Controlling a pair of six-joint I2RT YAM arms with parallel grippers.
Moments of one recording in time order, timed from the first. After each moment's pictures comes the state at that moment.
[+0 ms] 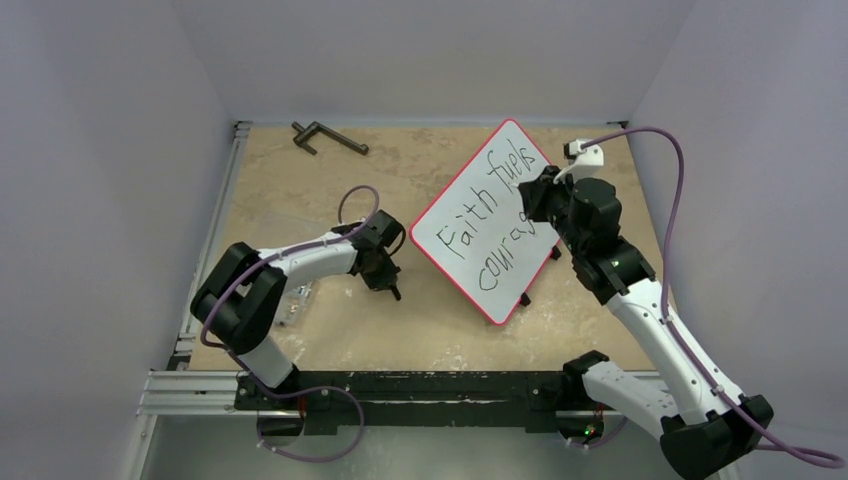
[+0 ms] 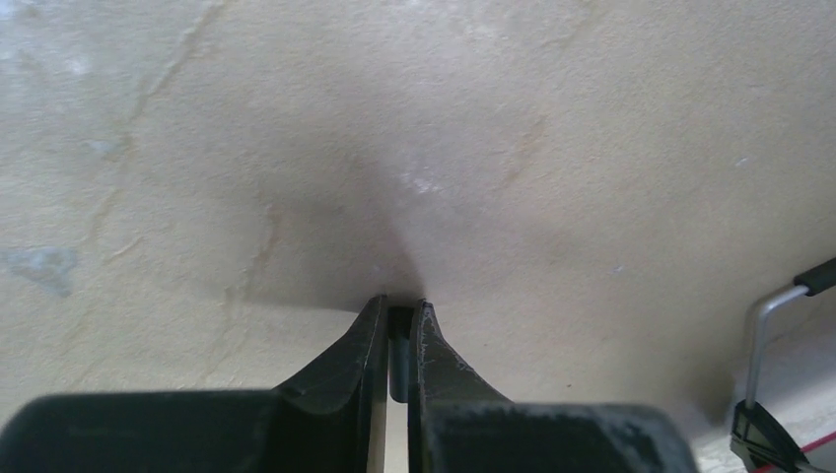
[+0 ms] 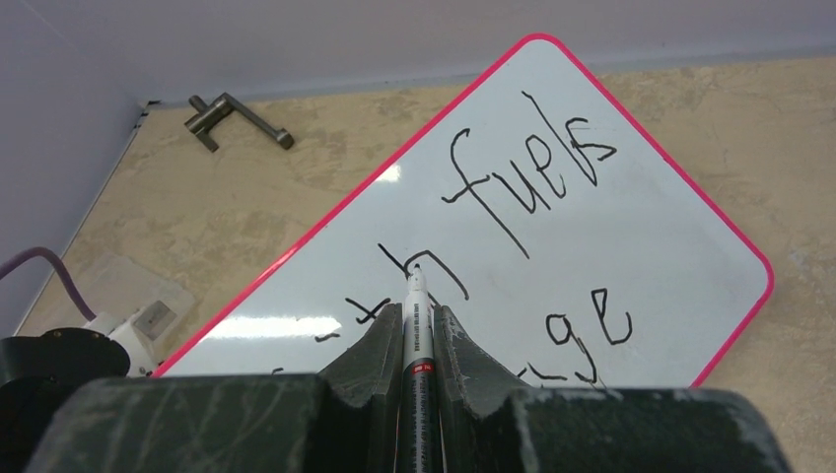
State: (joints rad) left arm -0.65 1.66 0.95 -0.54 -0.11 -1.19; right arm 0.41 0.94 0.97 -0.24 0.18 0.32
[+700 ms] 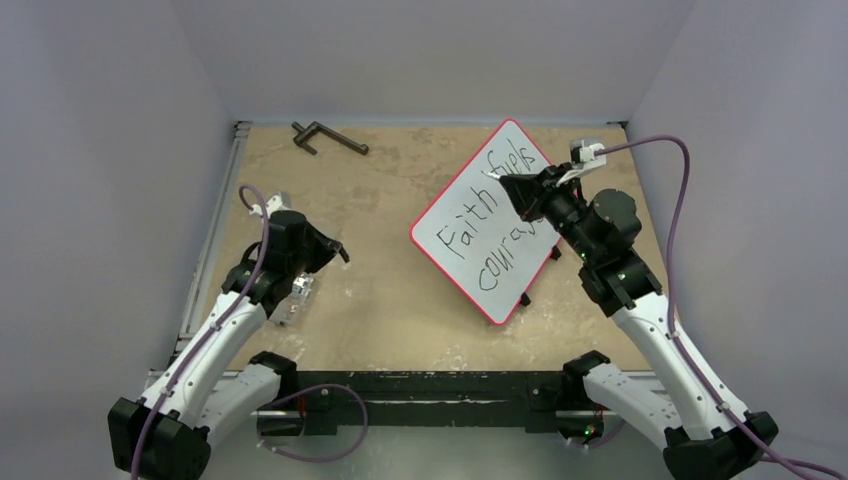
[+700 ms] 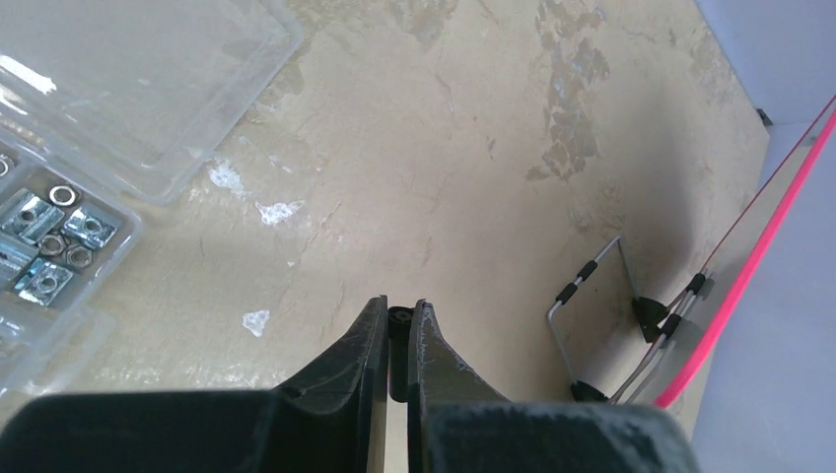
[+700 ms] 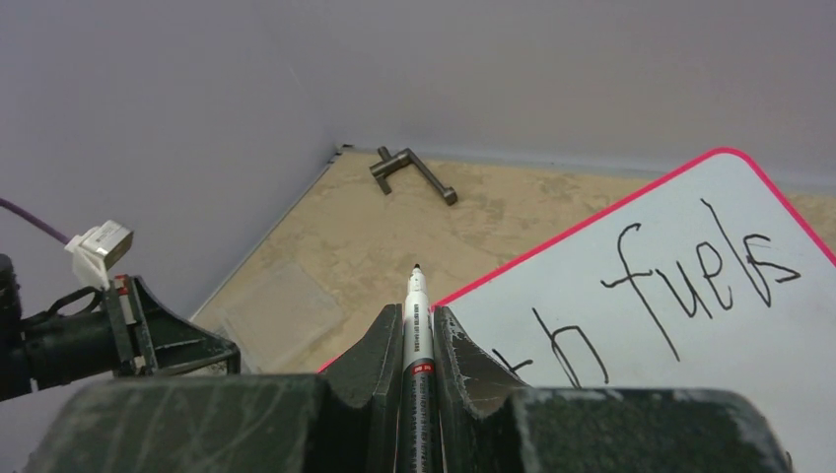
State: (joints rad) left arm -0.36 0.89 0.72 -0.49 -0.16 -0.96; right arm 0.41 0.86 0.93 -0.03 -0.10 0.35
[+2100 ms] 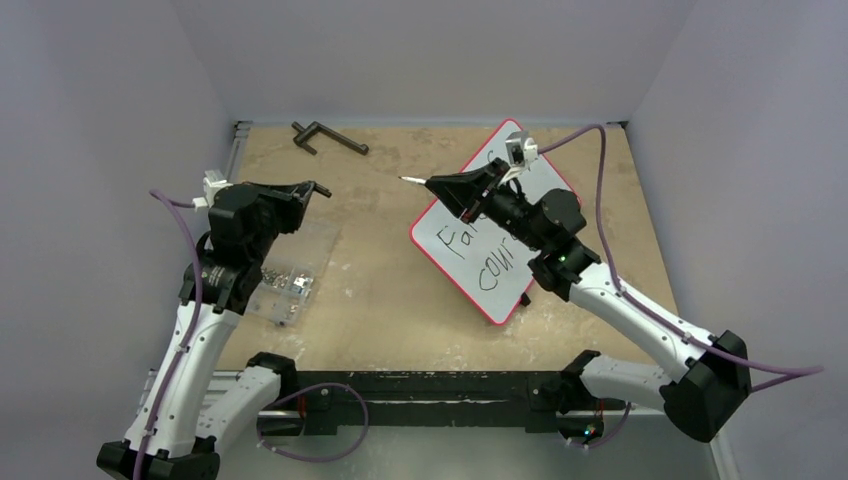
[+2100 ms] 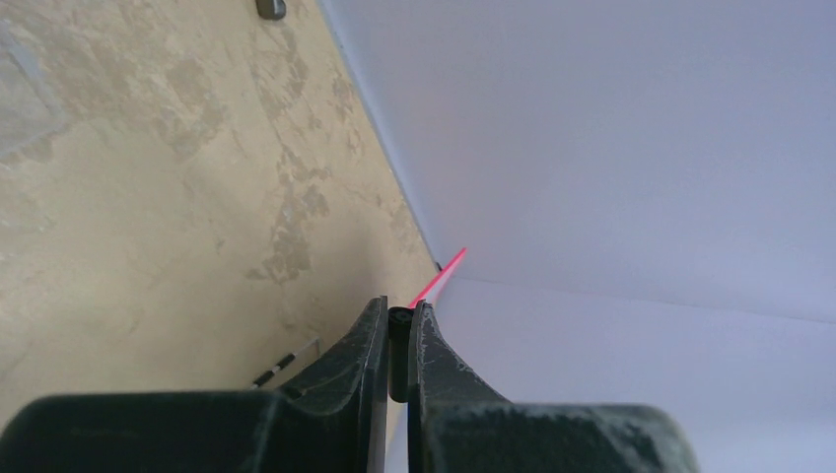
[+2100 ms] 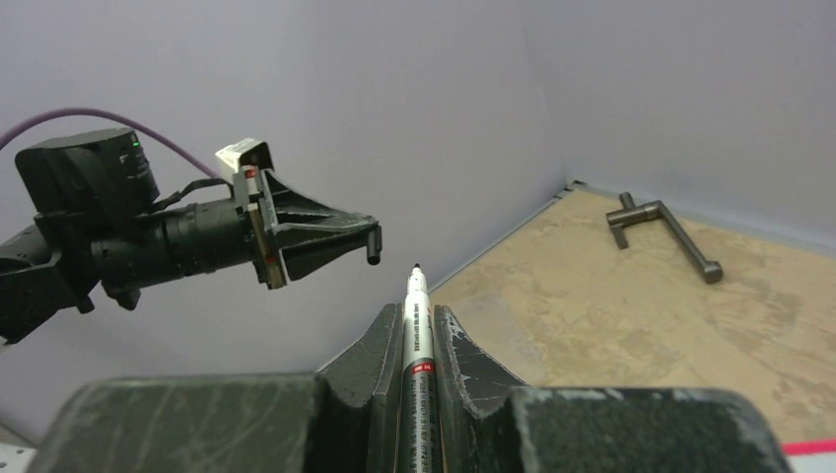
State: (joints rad) left arm -0.22 0.83 1.02 -0.50 -0.16 -1.35; right arm 0.64 1.11 0.90 0.50 -0.27 0.52
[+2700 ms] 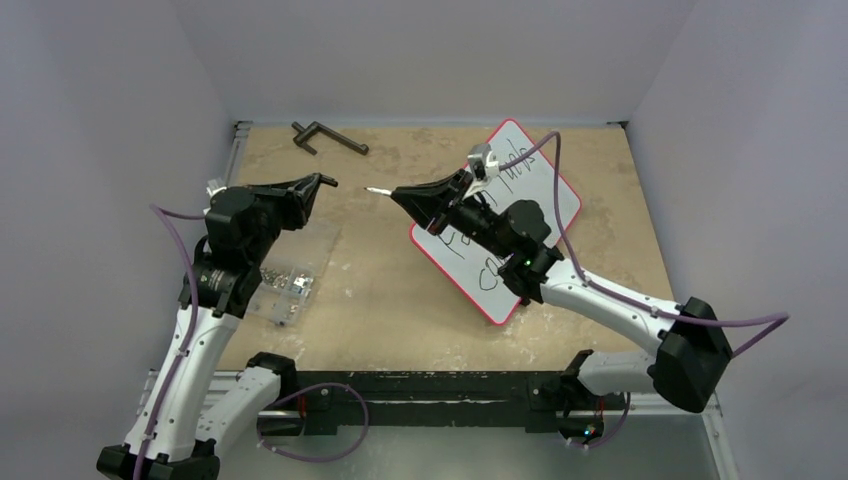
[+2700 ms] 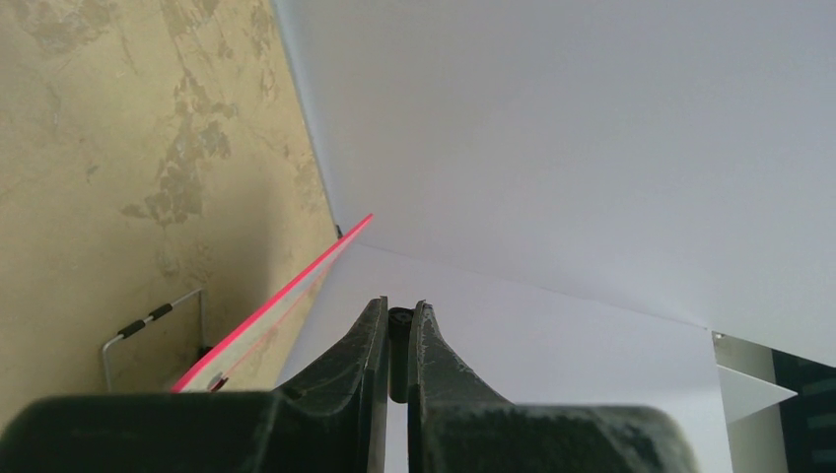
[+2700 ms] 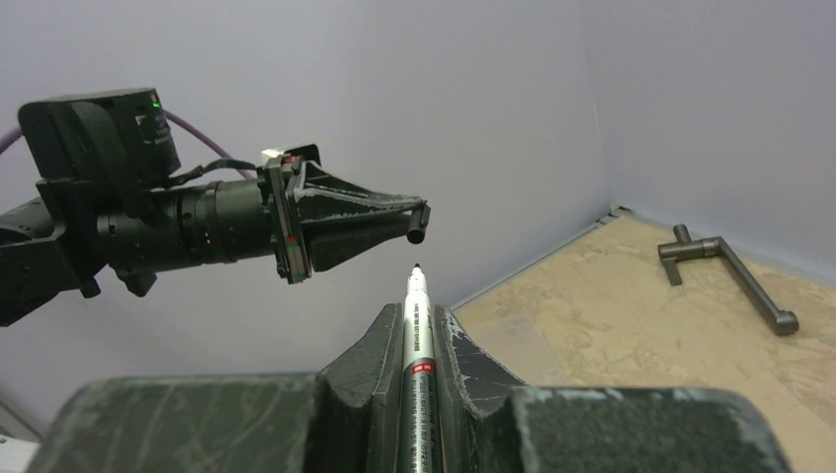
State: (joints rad) left arm -0.22 0.81 1.01 -0.45 -0.07 -1.65; right arm 0.83 1.26 0.90 0.72 -0.20 0.44
